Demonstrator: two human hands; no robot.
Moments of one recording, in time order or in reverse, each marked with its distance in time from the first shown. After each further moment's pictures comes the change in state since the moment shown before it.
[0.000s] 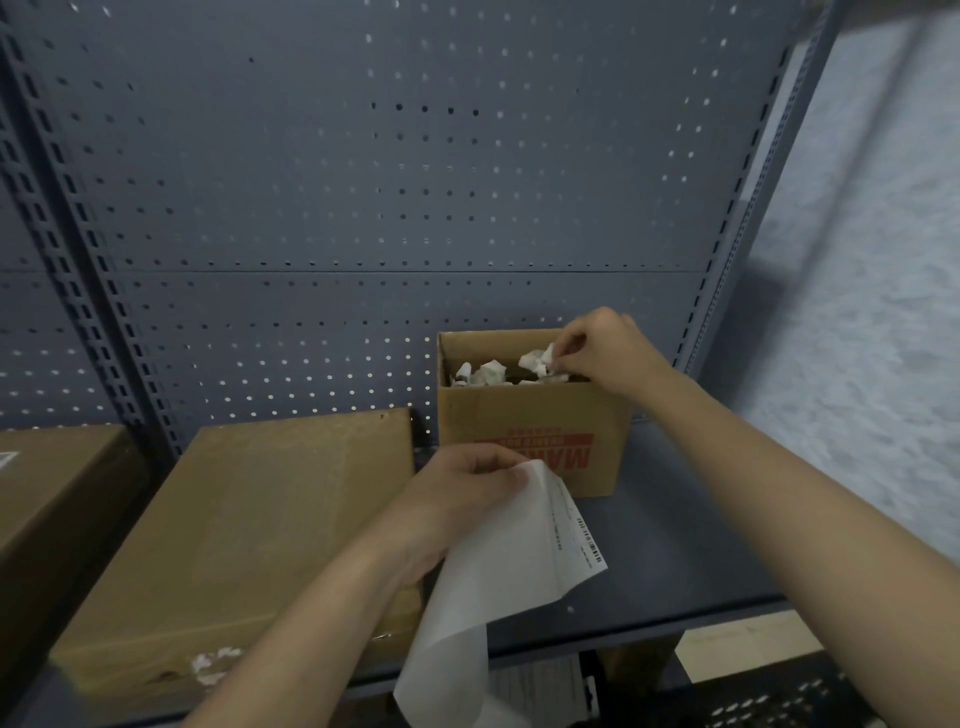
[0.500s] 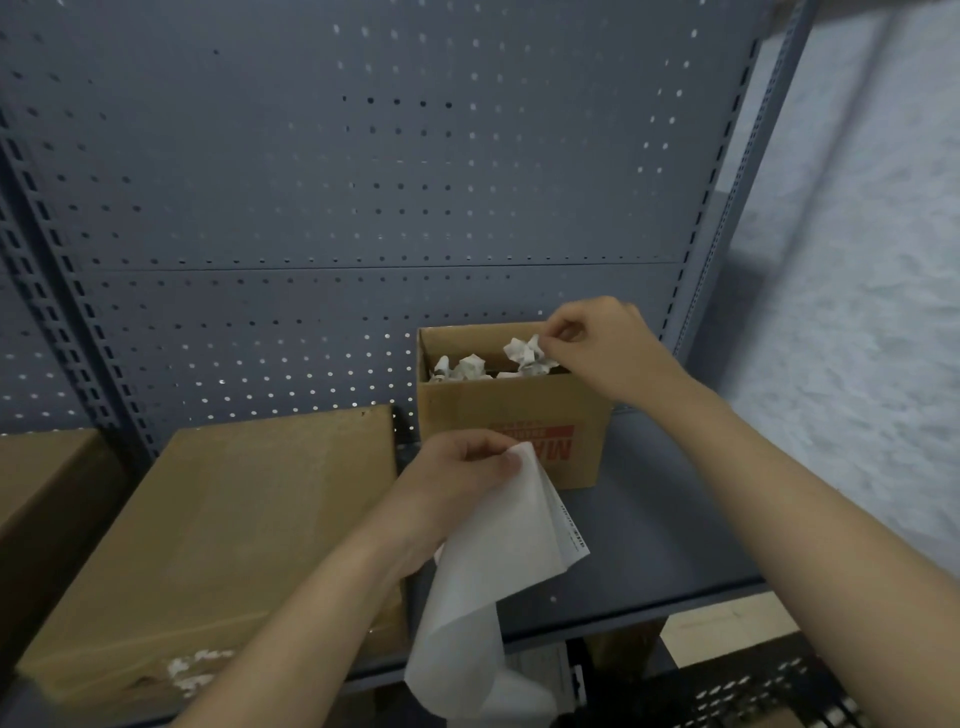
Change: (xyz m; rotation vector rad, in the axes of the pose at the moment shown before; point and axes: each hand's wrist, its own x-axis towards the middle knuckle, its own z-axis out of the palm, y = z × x) left_hand 0.007 0.002 0.012 0.008 0.021 0.063; right_hand -0.037 -0.023 -0.027 0.117 0.061 0.008
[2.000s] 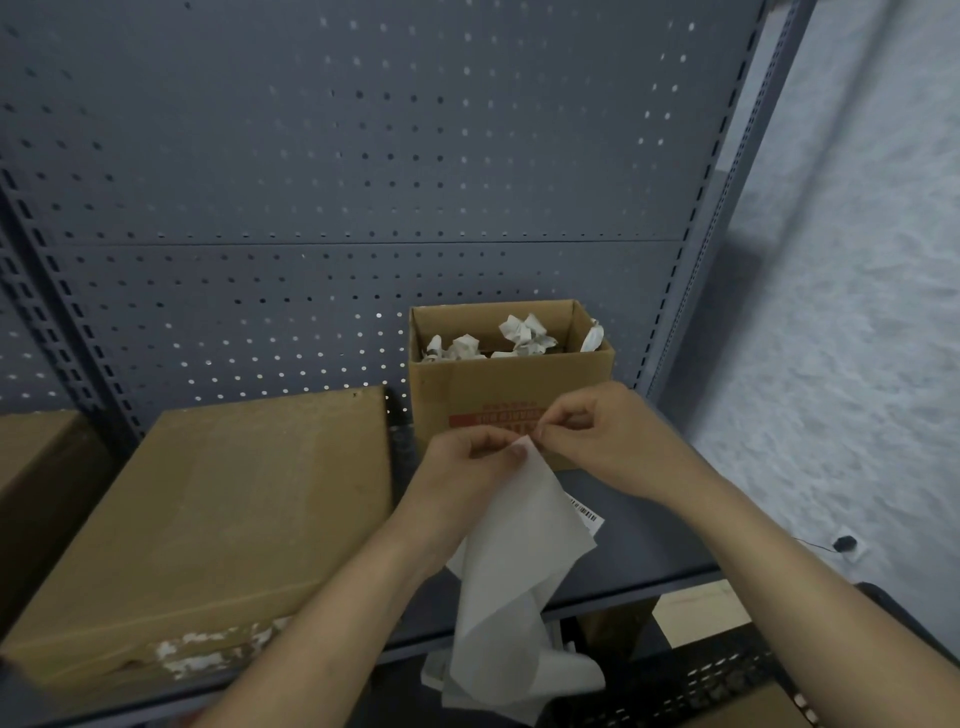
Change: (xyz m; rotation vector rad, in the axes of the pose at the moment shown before) left_hand 0.009 -0.025 0.020 -0.163 0.048 0.054; right_hand -0.080 -0.004 0.020 0.201 -0.252 0.148
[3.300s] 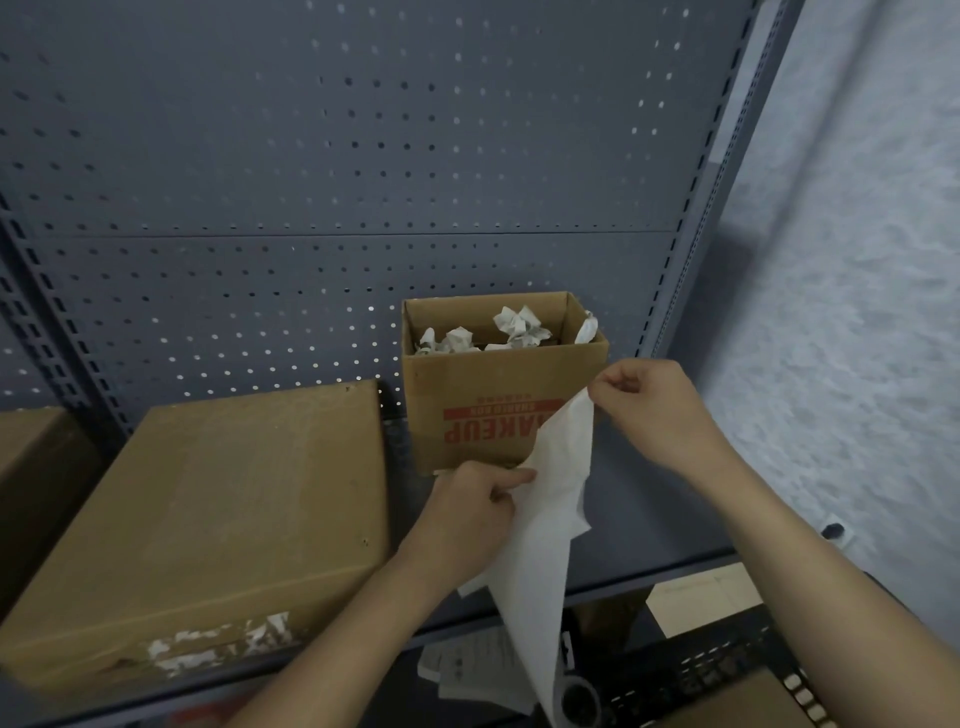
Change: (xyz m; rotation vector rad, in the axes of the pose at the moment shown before) left_hand -0.007 -0.027 0.003 0.622 -0.114 0.101; right_hand 0.008 0.035 -0.015 0.096 0.331 0.177
